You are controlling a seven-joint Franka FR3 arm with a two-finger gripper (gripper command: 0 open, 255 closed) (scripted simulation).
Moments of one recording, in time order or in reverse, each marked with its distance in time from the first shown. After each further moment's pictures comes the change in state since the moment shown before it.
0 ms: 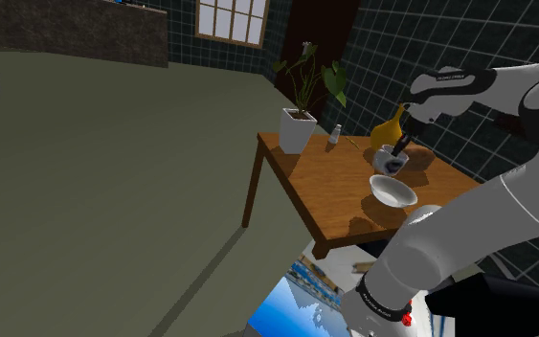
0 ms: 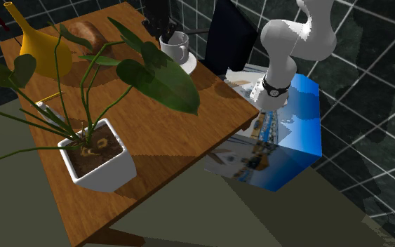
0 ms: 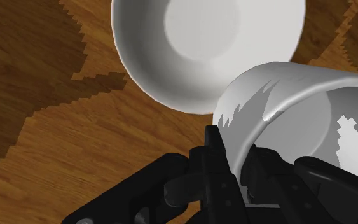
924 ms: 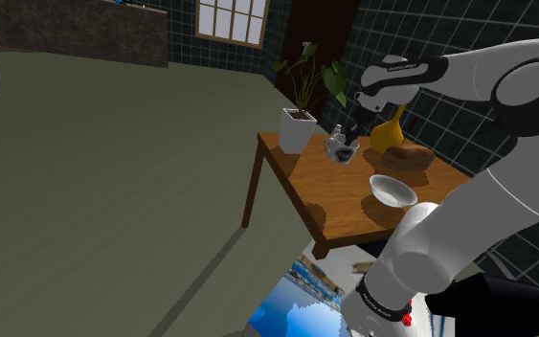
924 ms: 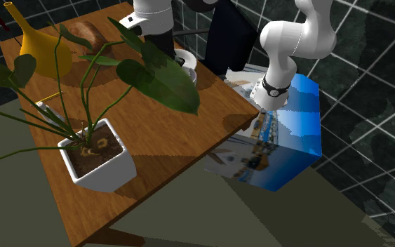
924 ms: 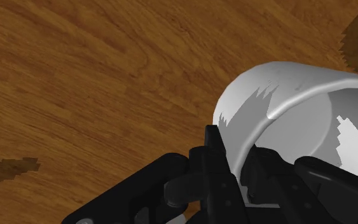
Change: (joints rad) arm 0.137 0.100 0.195 -0.036 0.123 0.091 0.278
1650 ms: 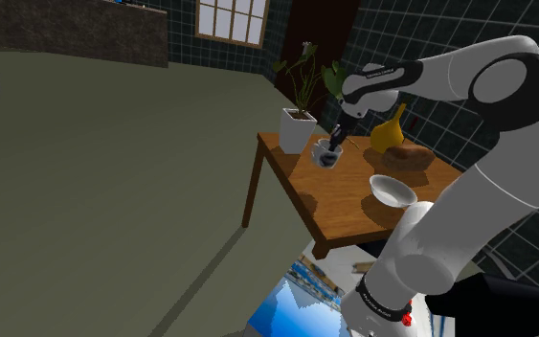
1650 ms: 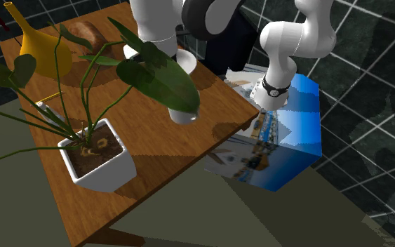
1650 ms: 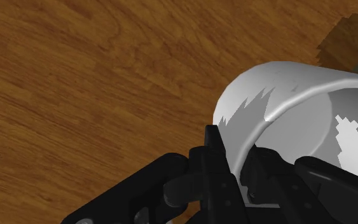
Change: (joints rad) arm 0.054 0.094 0.013 -0.038 0.076 0.109 0.027
